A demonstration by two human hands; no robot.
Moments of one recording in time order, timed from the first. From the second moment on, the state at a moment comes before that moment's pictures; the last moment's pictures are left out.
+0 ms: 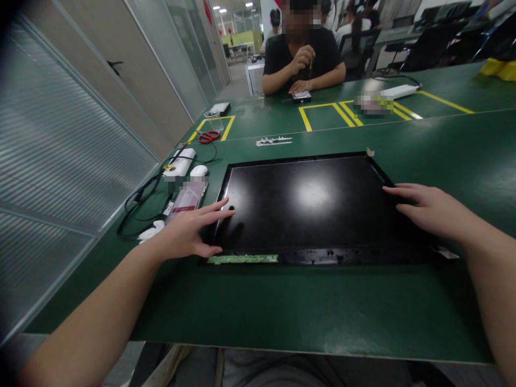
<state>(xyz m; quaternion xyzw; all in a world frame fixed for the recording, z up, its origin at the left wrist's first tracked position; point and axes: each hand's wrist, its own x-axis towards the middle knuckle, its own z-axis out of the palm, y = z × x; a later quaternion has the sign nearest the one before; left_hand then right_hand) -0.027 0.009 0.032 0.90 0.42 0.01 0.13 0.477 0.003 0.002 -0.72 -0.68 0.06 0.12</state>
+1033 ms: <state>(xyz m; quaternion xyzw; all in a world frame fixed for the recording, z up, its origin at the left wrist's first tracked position) -0.029 0.009 0.032 0.90 0.41 0.02 0.15 0.470 -0.002 0.012 -0.78 -0.59 0.11 0.17</state>
